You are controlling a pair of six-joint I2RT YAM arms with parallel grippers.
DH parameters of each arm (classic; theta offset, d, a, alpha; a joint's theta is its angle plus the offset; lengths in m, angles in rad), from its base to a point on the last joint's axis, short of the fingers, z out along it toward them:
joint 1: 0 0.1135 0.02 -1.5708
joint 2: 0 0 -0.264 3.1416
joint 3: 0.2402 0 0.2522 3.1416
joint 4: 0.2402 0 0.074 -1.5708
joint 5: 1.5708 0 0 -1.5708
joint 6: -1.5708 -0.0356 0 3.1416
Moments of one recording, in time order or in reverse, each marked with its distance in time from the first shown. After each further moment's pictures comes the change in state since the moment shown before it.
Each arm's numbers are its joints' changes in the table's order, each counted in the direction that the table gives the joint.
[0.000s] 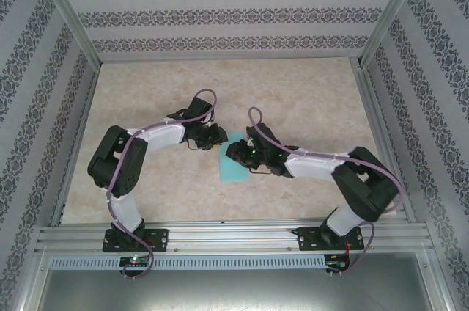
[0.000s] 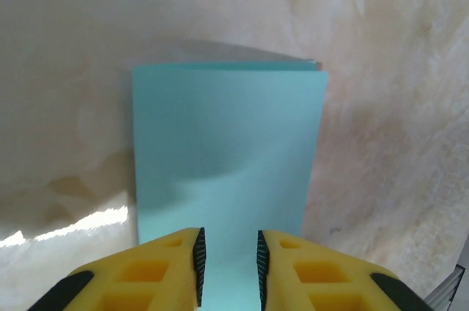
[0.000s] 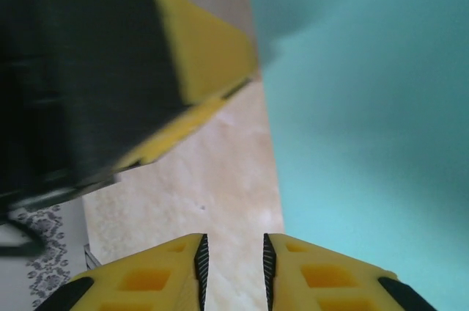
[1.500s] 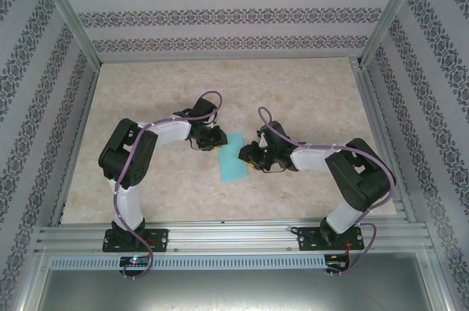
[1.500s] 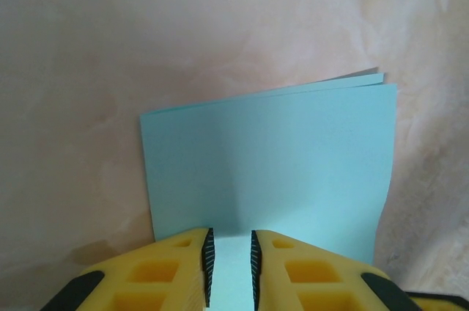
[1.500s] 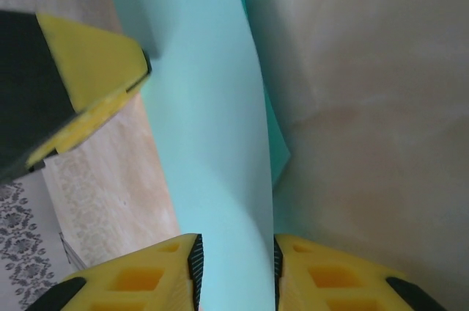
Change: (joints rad) left arm 0.001 0.096 0.050 0.044 -0.022 -0.080; right arm -0.159 0.126 -0.020 0.039 -0.203 0.093
